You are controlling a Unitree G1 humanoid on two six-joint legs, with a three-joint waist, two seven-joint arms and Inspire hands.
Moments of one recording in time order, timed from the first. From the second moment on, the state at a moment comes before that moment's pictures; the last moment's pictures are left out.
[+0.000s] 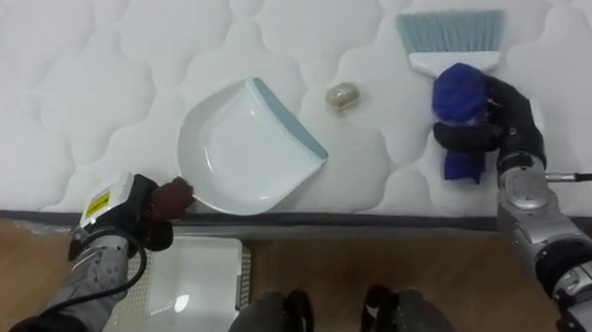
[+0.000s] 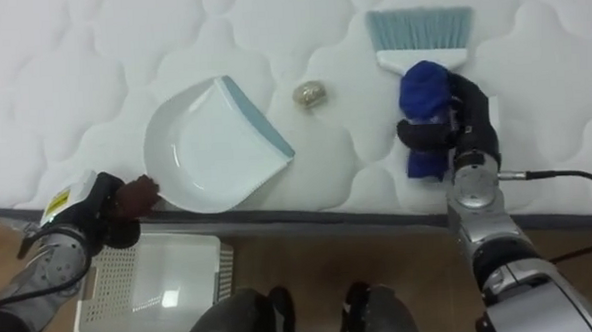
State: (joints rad) left arm -0.41 0.45 -0.41 1.08 0.38 -0.13 0.32; right arm -0.61 -0.44 0.33 1.22 0.34 -0.31 -0.33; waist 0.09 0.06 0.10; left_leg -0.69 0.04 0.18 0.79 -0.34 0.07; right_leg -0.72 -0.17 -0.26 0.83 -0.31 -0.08
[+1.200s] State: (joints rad) left arm -0.40 0.45 -0.49 1.04 0.34 -0.03 0.29; right arm -0.61 -0.43 0.35 1.24 0.06 -0.23 -0.45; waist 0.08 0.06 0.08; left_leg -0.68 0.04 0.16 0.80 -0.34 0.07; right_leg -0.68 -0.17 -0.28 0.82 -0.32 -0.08
